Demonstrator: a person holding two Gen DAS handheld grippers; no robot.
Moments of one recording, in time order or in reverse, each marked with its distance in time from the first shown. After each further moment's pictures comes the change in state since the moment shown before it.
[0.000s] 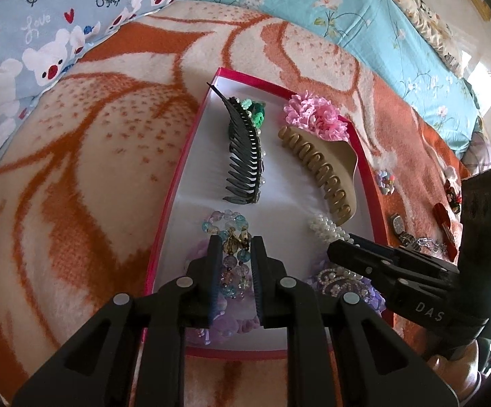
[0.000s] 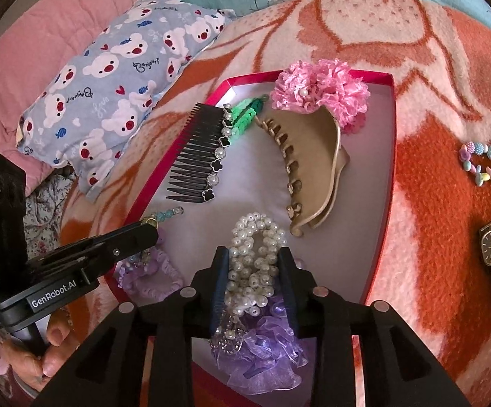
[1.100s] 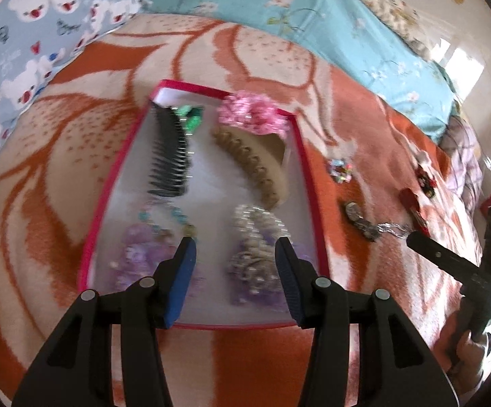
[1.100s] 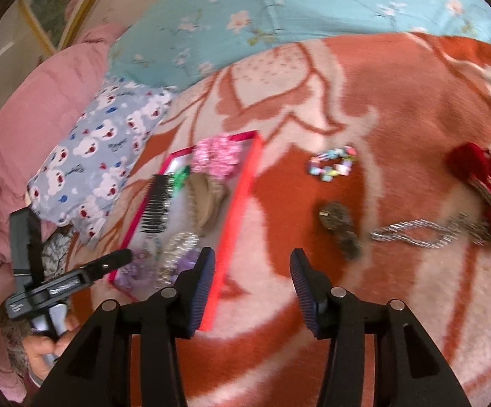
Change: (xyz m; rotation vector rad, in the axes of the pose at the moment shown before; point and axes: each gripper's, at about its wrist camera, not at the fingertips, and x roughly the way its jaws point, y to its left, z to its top) left arm -0.028 -0.063 -0.011 0.080 -0.004 -0.068; right arm -0.138 -0.081 -0.043 0.196 -0.215 -0.090
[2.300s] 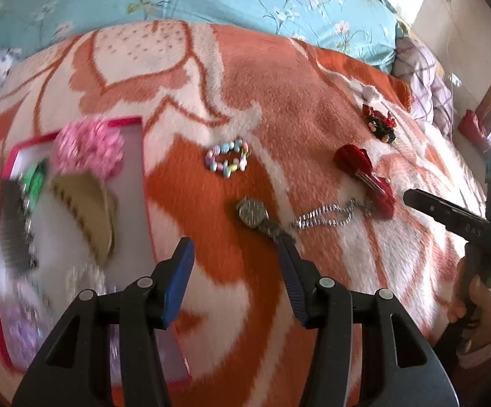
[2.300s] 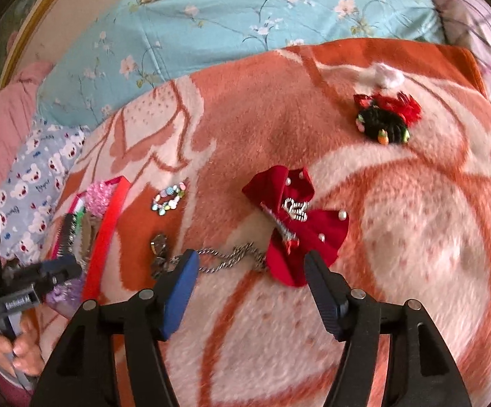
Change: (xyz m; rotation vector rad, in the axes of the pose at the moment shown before) left arm 0.061 -0.156 0.032 0.316 0.115 -0.078; right arm -0.078 -0.145 0.026 0.076 -0.052 -0.263
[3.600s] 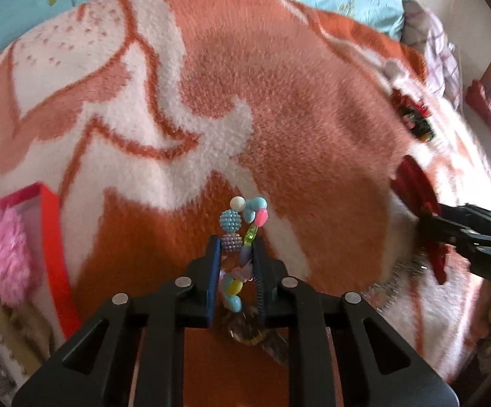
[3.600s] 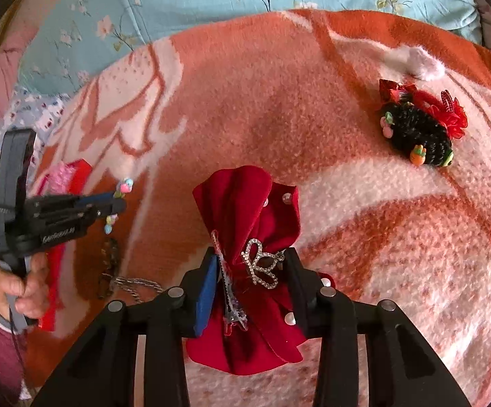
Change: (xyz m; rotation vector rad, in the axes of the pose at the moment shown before) left arm 0.112 -0.013 0.072 0.083 0.112 -0.022; right arm 0.072 -0.024 0.040 -0.071 0.147 0.002
